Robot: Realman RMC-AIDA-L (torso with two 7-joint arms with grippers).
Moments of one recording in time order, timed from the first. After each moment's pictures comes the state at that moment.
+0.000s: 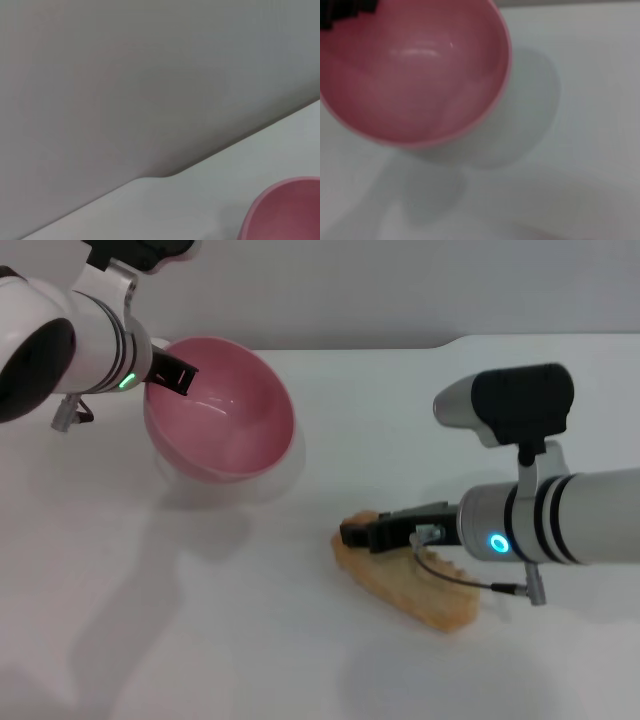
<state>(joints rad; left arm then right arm) -0.58 -2.06 1.77 1.43 0.02 -1.10 -0.13 0.36 2.07 -1.93 -1.28 0.79 0.78 -0.08</state>
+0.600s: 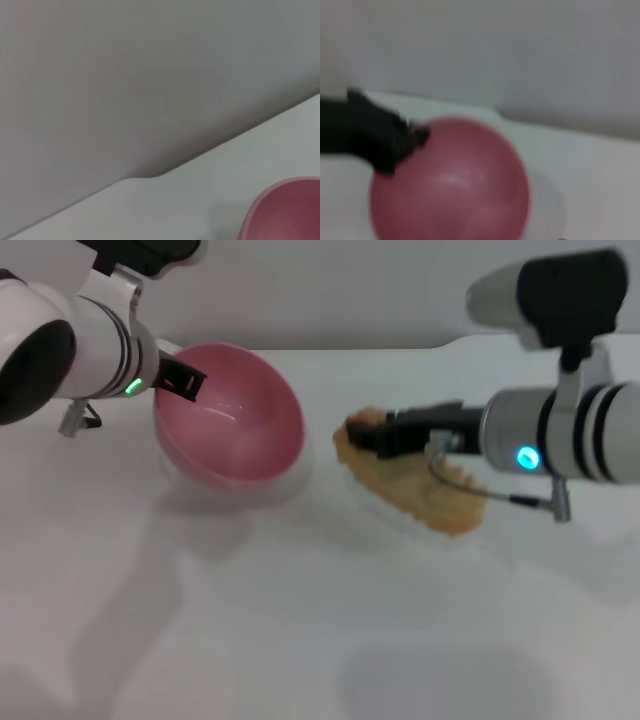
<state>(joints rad) -0.58 -2.06 1.77 1.43 -0.02 -1.08 -0.12 0.34 2.07 -1.82 -1.53 0.70 0.84 -0.11</state>
